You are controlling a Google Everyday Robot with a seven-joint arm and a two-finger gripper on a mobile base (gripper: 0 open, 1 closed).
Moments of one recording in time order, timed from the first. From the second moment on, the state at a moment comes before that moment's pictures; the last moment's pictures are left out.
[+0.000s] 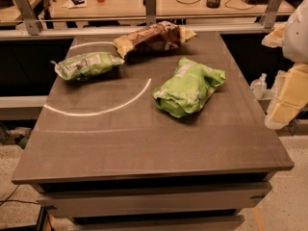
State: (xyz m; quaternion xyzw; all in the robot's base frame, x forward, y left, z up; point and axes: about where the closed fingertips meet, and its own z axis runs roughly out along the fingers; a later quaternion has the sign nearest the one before) arm 0.438 -0.216 0.977 -0.60 0.78 -0.04 0.16
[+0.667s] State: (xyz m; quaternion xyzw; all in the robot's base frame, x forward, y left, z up) arm 0.441 -0.209 0.983 -0.63 0.76 -0.04 0.18
